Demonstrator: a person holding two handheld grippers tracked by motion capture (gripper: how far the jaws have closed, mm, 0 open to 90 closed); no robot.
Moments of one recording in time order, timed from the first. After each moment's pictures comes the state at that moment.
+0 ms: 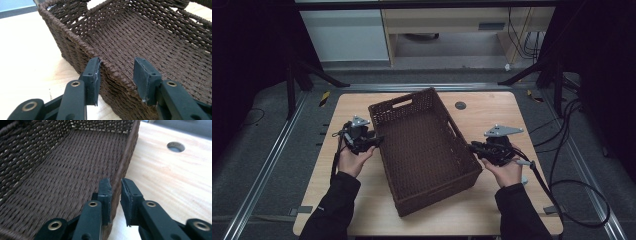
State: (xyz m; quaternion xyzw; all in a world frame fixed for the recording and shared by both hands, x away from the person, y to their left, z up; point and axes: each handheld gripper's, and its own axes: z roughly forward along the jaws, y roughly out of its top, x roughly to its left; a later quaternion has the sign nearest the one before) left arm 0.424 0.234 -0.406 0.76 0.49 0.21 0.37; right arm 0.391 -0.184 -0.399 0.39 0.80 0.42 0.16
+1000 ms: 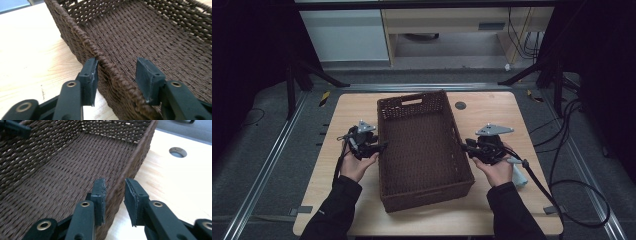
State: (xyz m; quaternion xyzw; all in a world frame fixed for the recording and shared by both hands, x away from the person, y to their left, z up) left arm 0.414 0.221 -0.415 0.79 0.47 0.20 0.35; right arm 0.395 -0.162 -0.400 0.40 0.79 0.43 0.17
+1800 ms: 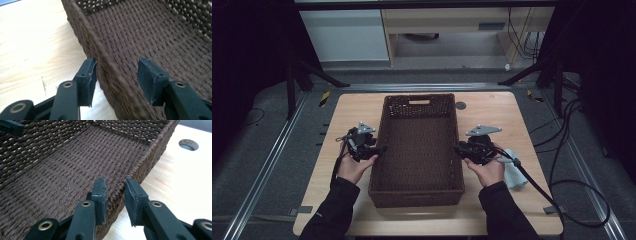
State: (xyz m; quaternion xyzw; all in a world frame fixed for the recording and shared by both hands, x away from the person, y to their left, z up) left arm 0.404 0.224 -0.414 0.80 0.46 0.19 0.32; right arm 0.397 -0.140 -0.407 0.41 0.80 0.40 0.16
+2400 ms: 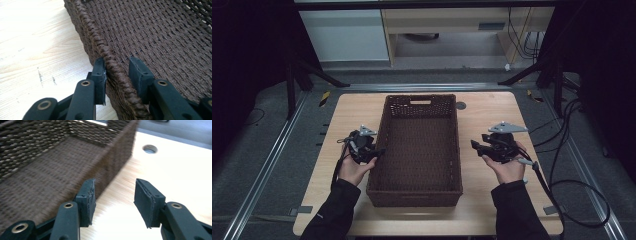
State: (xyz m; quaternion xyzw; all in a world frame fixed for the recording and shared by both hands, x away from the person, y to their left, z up) left arm 0.404 0.224 -0.418 0.81 0.47 0.17 0.31; right arm 0.391 -0.190 -0.391 0.45 0.77 0.41 0.21
